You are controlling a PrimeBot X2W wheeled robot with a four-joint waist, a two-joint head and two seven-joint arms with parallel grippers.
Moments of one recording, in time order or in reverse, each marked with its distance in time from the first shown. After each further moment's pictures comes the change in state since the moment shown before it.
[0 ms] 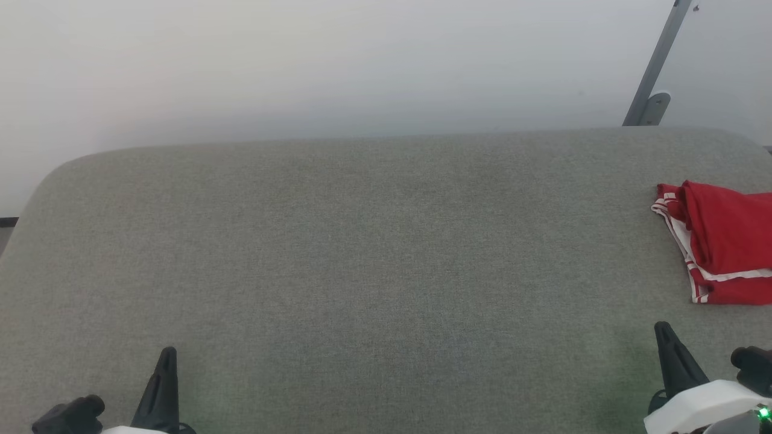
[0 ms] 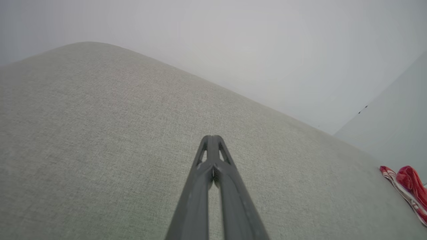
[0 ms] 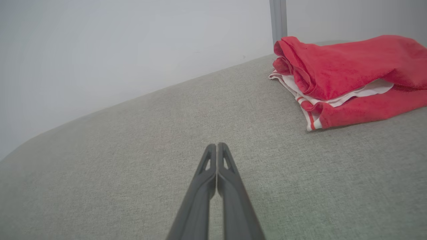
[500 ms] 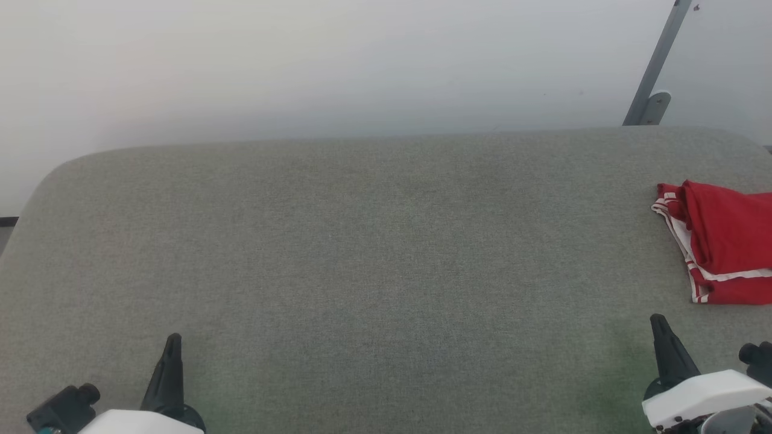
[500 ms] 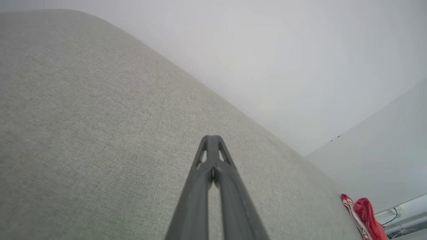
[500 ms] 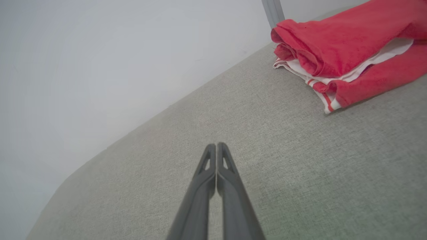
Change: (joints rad) left arm -0.038 -0.025 0.005 0.003 -0.193 0.000 0.059; right arm -0.010 0.036 -0.022 -0.028 0.201 0.000 0.059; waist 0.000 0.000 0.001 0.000
